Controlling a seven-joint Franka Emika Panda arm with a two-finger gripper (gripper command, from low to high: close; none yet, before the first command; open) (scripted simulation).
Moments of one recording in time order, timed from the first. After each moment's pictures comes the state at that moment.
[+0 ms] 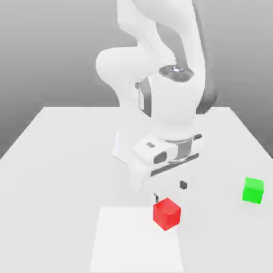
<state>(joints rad) 0.22 0.06 -0.01 -2.83 0.00 2.89 0.38</state>
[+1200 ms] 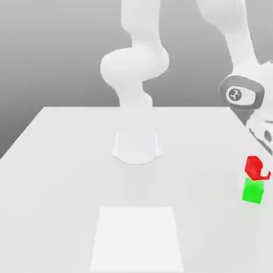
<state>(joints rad) 0.78 0.17 0.17 -2.66 -0.09 2.82 0.20</state>
